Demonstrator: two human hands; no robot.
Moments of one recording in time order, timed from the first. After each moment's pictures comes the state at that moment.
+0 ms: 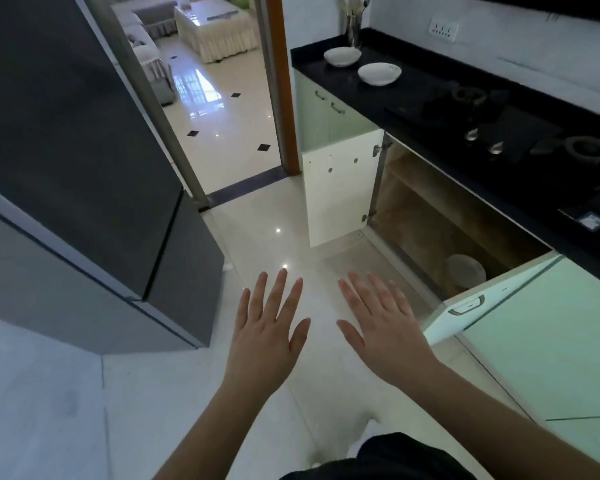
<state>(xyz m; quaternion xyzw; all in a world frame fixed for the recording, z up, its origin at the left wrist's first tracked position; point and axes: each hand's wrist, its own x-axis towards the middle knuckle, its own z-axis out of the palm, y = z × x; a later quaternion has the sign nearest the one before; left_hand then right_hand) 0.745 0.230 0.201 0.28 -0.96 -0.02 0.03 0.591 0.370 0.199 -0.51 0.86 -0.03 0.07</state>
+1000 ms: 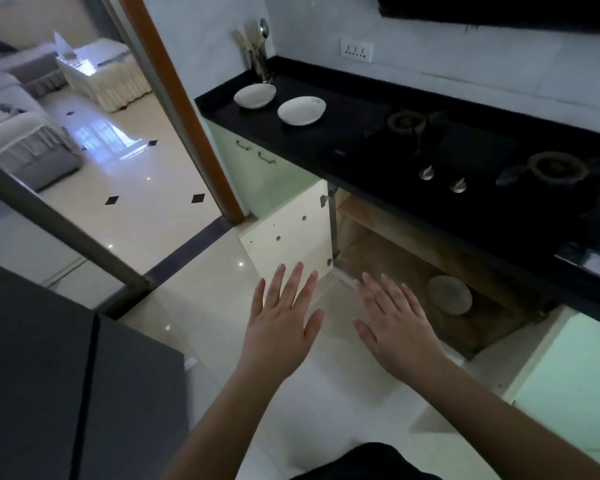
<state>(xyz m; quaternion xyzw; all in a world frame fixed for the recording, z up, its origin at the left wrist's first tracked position) 0.410 0.036 0.207 0.11 -0.99 0.00 -0.01 0.317 0.223 0.177 -0.35 0.93 -0.03 0.07</state>
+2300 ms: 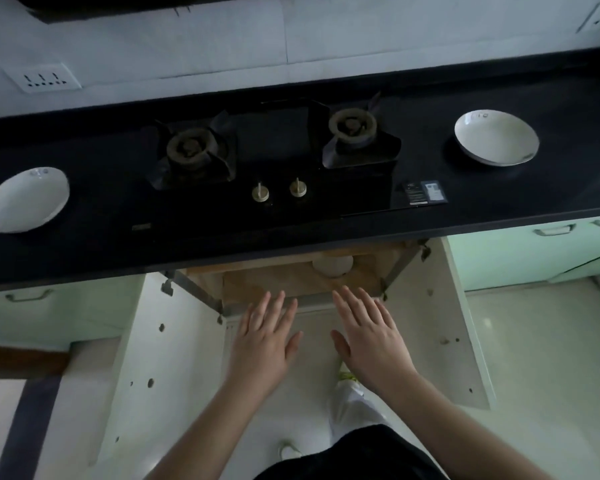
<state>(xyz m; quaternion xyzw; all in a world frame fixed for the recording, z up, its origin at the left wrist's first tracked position) 0.120 0.001 0.113 -0.33 -0.94 0.00 -0.13 0.197 0.192 0.112 0.06 0.99 -0.13 0.06</state>
